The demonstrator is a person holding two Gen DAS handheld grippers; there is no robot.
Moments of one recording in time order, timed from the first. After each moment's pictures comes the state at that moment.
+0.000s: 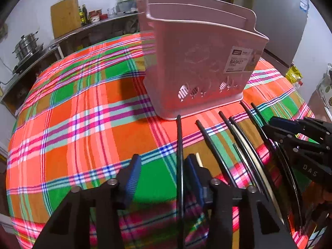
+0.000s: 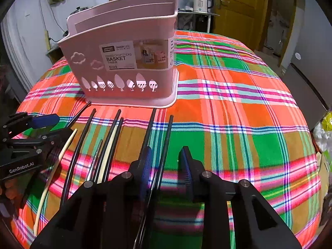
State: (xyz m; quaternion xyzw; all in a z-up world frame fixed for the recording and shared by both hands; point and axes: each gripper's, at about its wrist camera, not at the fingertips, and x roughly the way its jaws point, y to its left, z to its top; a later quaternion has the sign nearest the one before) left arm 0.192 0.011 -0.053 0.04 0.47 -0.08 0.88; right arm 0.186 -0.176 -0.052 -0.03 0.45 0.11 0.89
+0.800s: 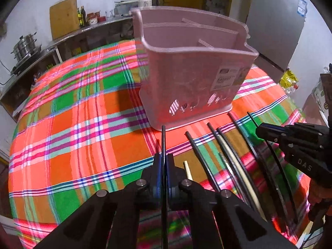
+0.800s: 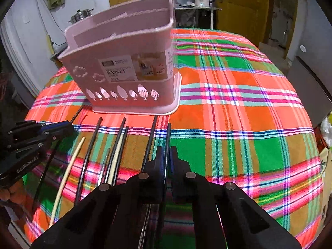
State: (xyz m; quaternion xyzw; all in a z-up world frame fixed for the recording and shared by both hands) left arm 0.186 0.012 -0.026 0.03 0.46 -0.09 0.88; right arm 0.192 -0.184 -0.036 0.00 0.46 0.14 0.88
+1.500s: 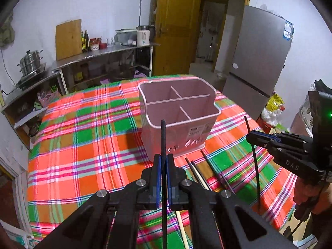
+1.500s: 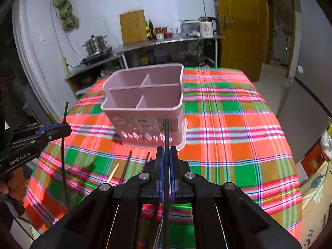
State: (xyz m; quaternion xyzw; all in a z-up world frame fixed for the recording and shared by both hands) left arm 0.147 0.025 0.076 0.00 0.38 -0.11 0.92; right arm 0.164 -0.199 0.049 0.03 0.38 0.16 0.91
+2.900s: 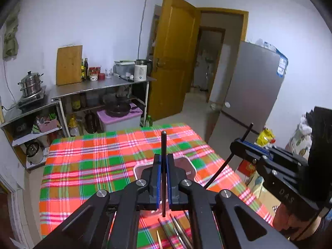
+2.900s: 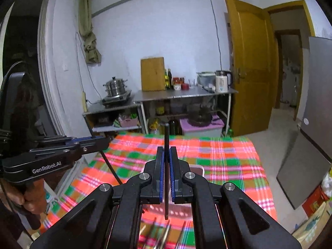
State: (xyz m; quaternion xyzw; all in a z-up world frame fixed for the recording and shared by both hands) left arm 0.184 0.023 0.220 -0.04 0.29 -0.13 0.95; right arm 0.174 -0.175 0.193 0.02 0.22 0.21 0.95
